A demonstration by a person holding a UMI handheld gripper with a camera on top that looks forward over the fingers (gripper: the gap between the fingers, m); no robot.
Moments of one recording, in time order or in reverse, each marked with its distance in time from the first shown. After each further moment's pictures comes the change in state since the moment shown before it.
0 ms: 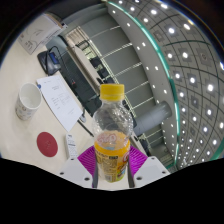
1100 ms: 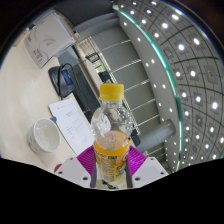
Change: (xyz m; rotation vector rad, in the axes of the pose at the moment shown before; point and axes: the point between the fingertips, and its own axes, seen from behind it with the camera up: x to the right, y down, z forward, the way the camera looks) arm -0.068 -0.129 -0.005 0.158 -0.052 -0.086
